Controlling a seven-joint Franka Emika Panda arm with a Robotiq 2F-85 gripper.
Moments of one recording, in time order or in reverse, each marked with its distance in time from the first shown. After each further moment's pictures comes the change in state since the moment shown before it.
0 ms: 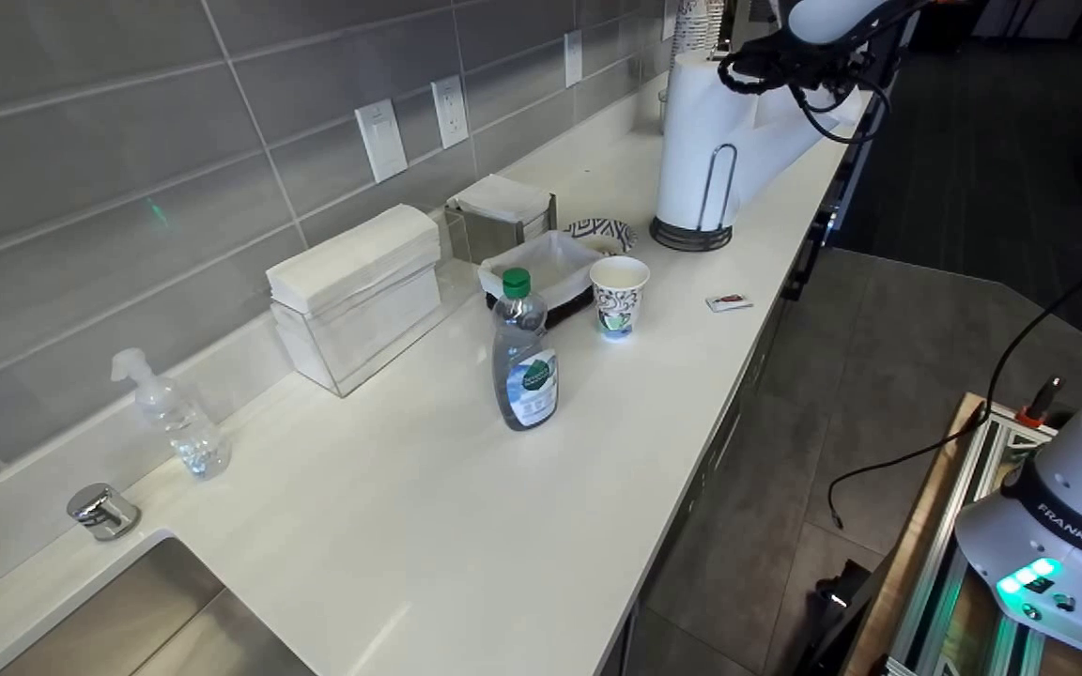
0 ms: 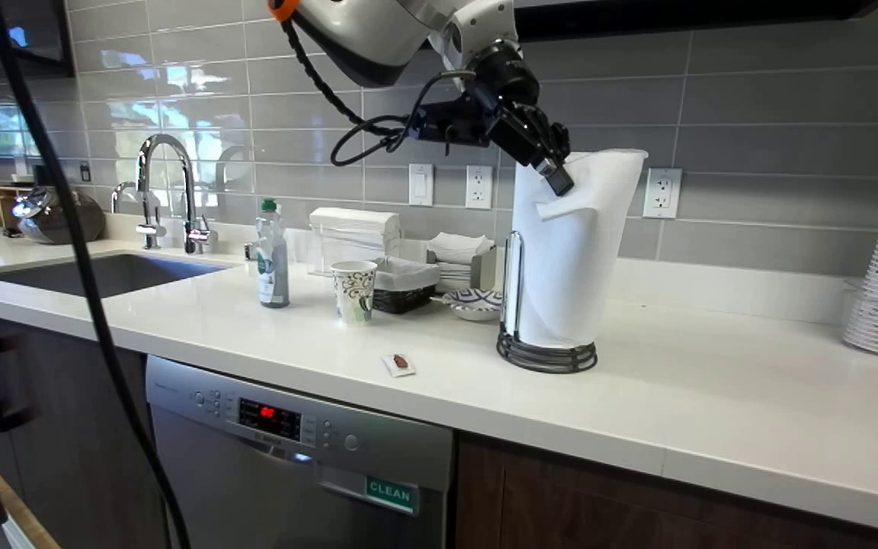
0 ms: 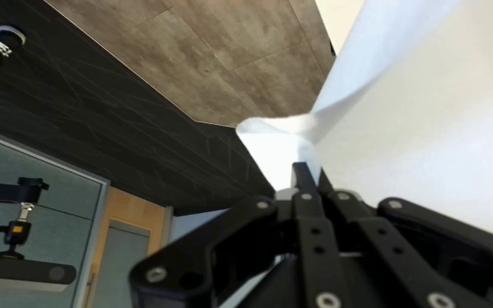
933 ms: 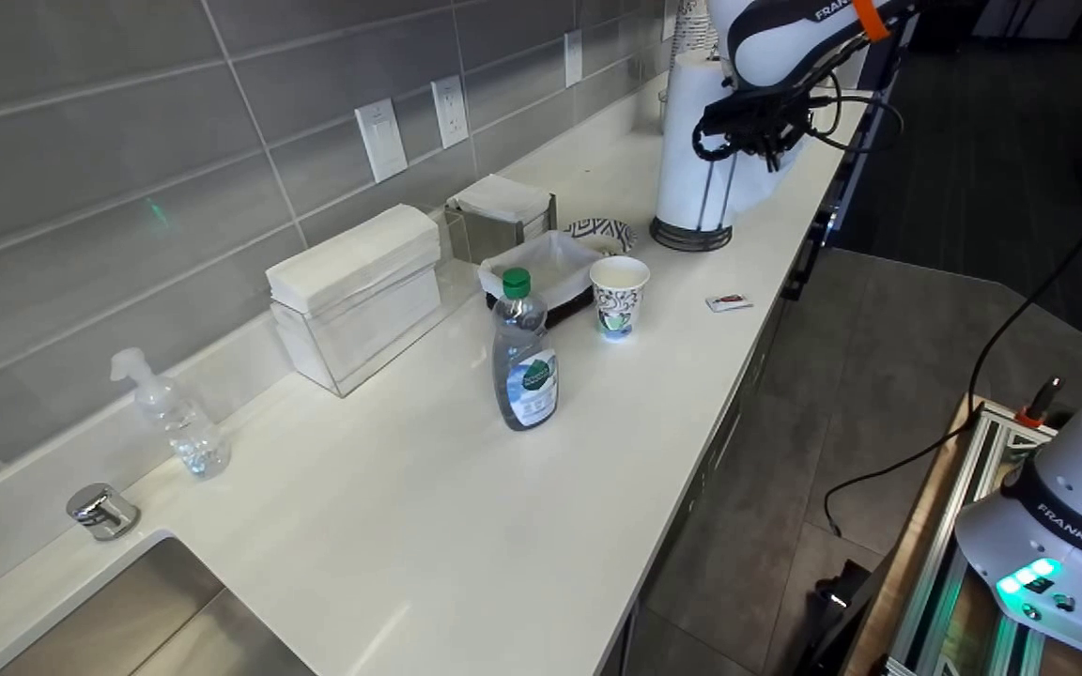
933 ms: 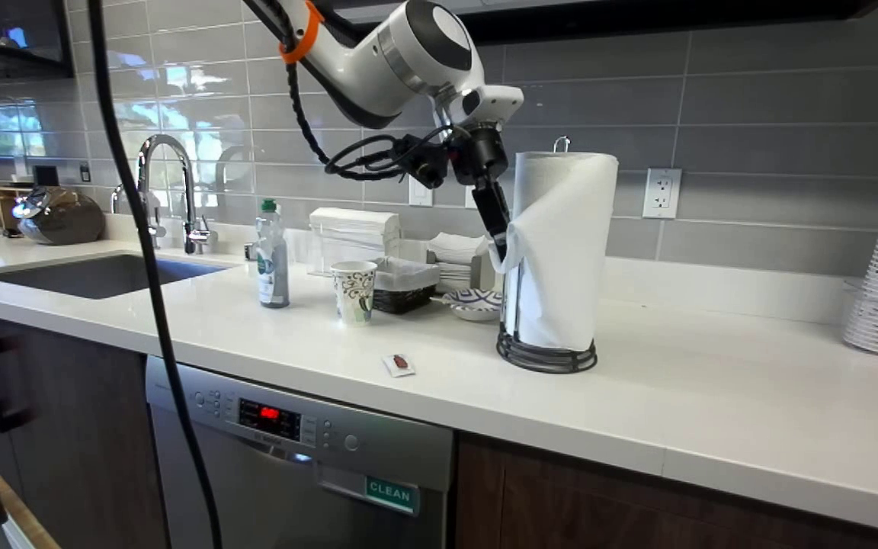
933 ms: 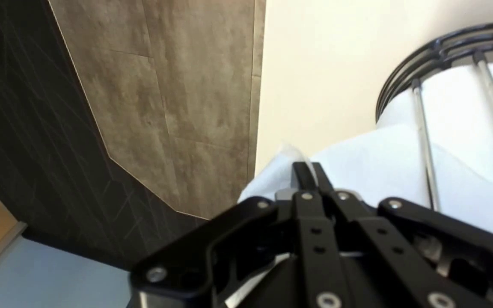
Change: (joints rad) arm 0.055 0.124 0.001 -0.010 0.256 0.119 -0.558
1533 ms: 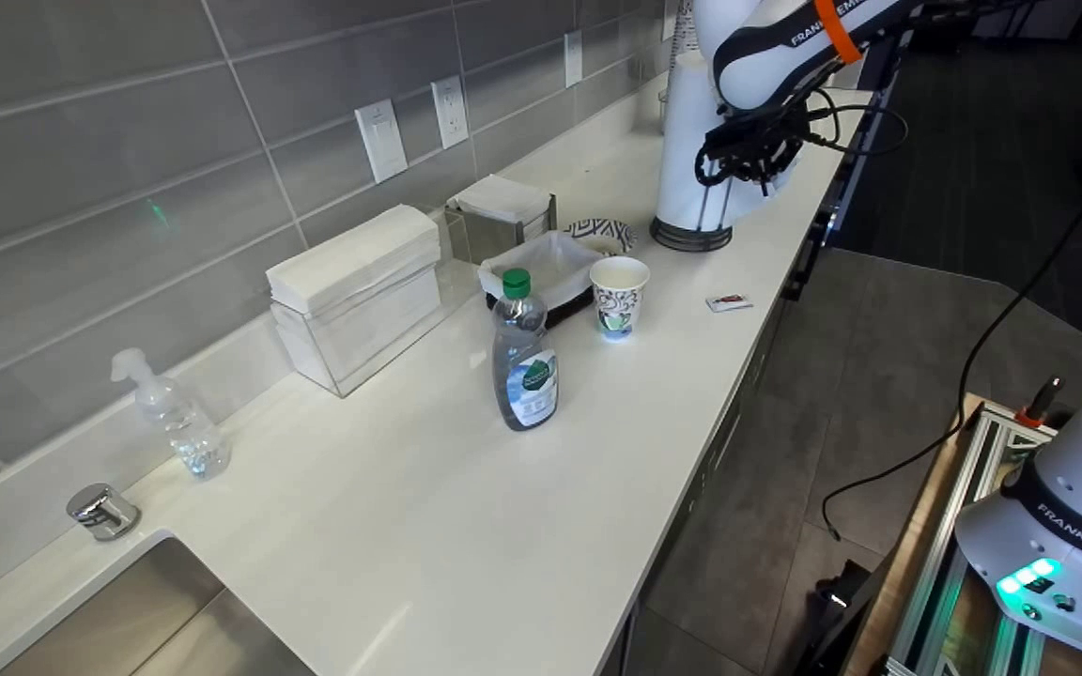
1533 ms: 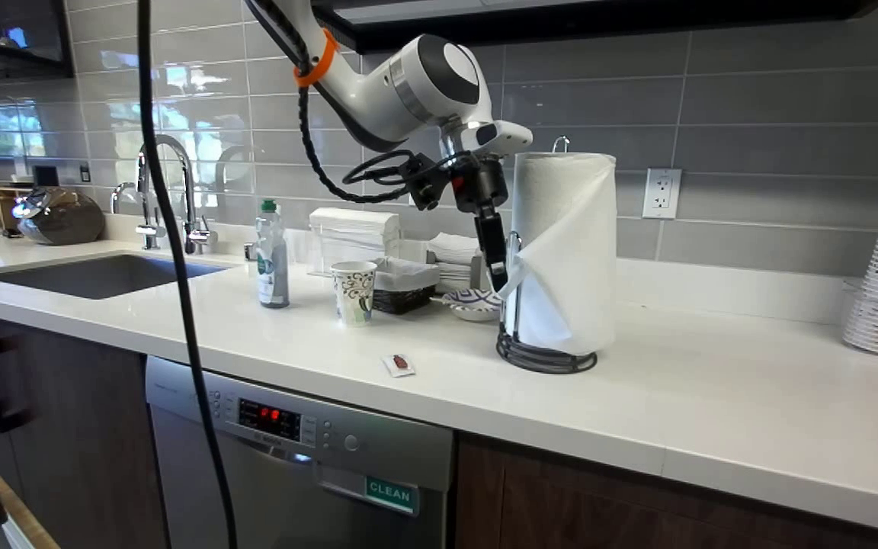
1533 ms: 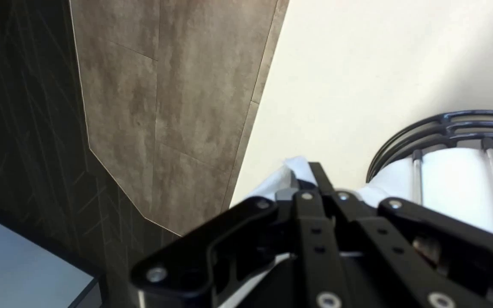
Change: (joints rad) arm 0.002 0.083 -0.007 0.018 0.047 0.000 -0.215
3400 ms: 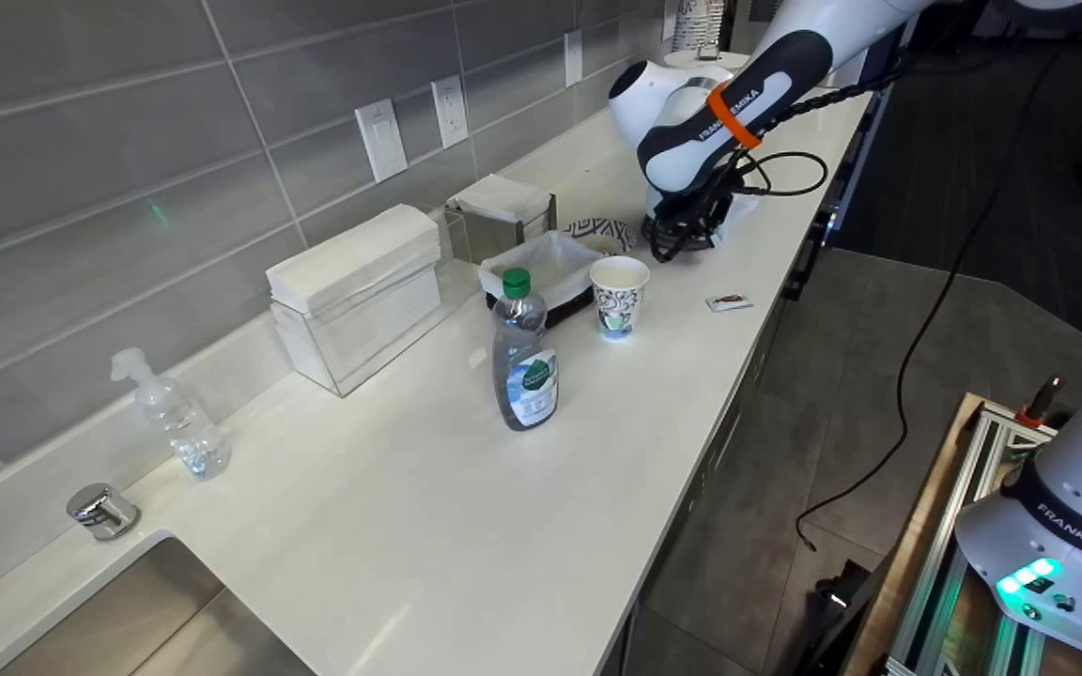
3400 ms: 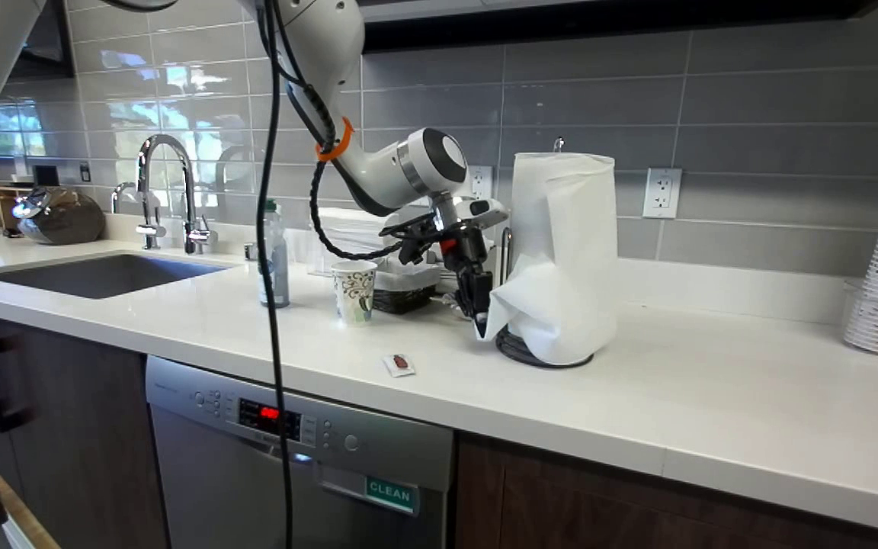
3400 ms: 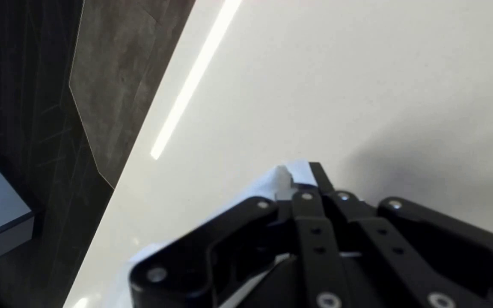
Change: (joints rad) arm 0.128 0.314 -0.003 0.178 -0.024 0.000 -0.178
